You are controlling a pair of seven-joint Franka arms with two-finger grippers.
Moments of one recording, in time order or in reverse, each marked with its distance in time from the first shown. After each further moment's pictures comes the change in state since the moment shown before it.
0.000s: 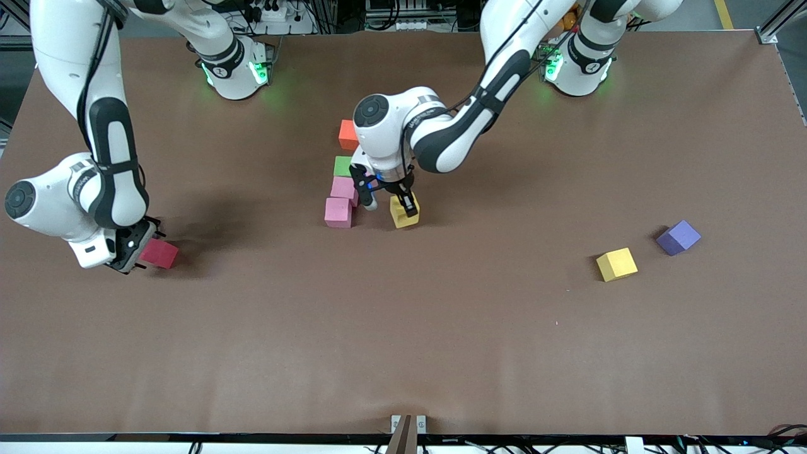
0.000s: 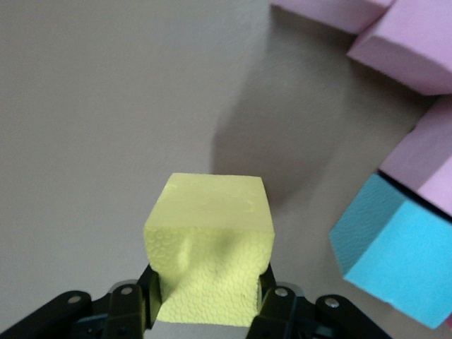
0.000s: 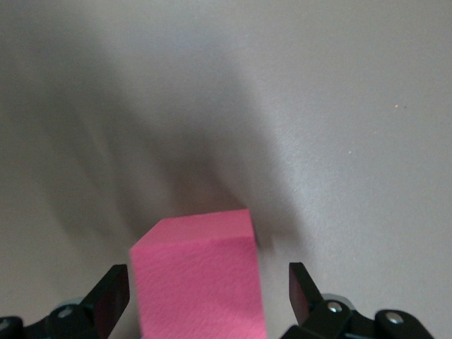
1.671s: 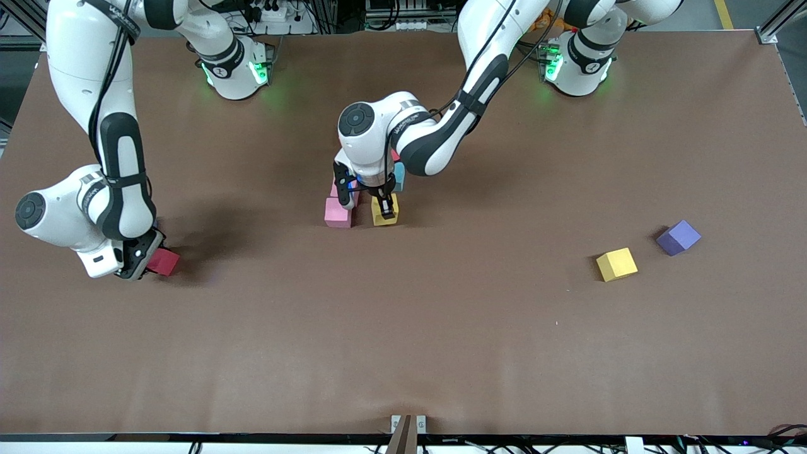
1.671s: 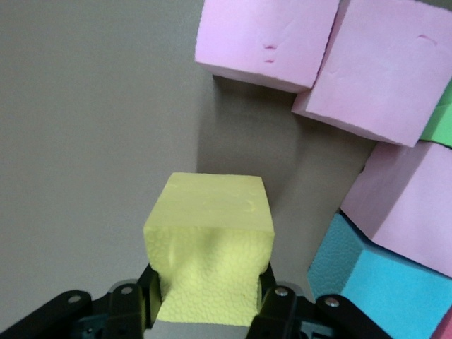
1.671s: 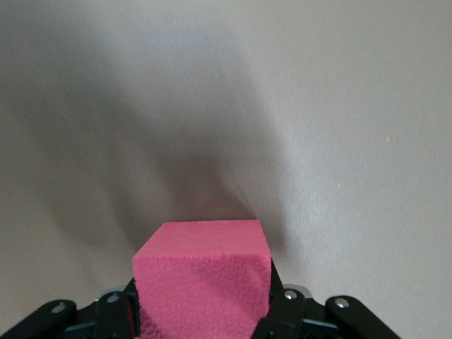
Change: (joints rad) left arm -0.161 0.099 0.203 0.170 -0.273 0.000 0.280; right arm 0.015 0.038 0.010 0.052 0.031 -0.021 0.009
